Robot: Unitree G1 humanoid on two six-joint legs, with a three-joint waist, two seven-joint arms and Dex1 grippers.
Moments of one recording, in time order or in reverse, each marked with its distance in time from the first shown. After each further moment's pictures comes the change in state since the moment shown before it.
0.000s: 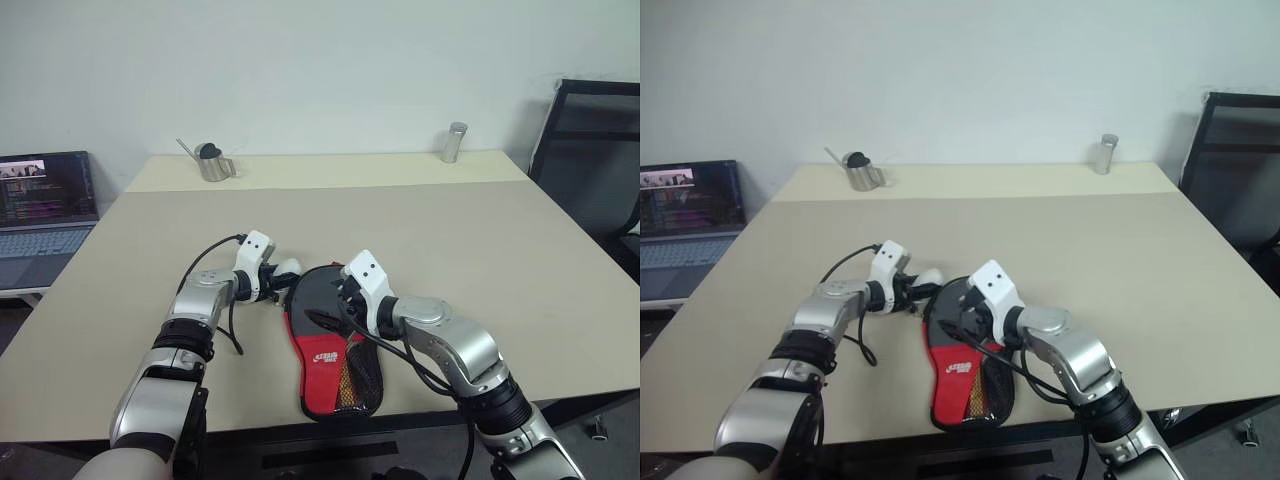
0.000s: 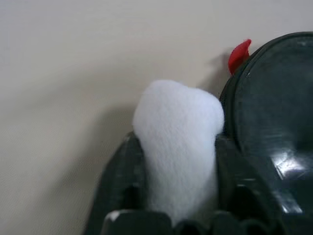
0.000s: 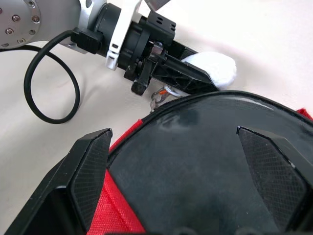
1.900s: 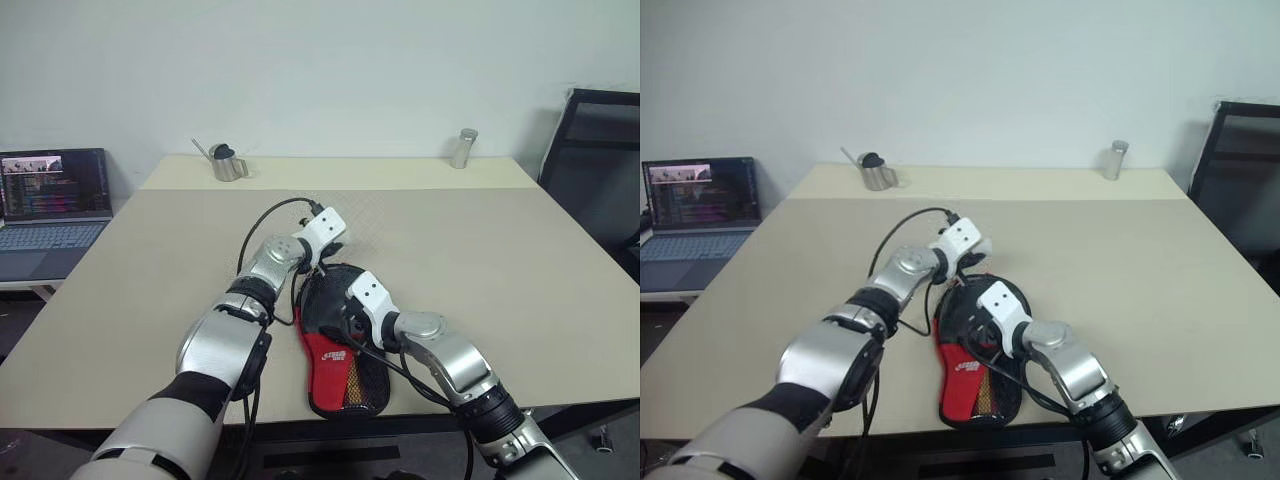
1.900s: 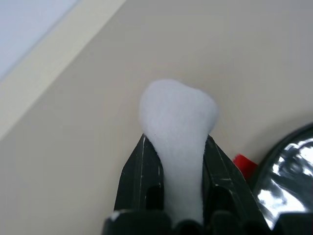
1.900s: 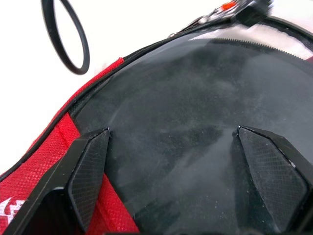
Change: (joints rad) left arm -0.400 -0.247 -0.138 0.555 0.402 -0.546 0.322; right arm 0.074 -0.001 0.035 0.181 -0.182 -0.119 0.052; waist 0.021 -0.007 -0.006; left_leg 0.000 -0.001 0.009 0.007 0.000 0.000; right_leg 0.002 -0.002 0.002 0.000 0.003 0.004
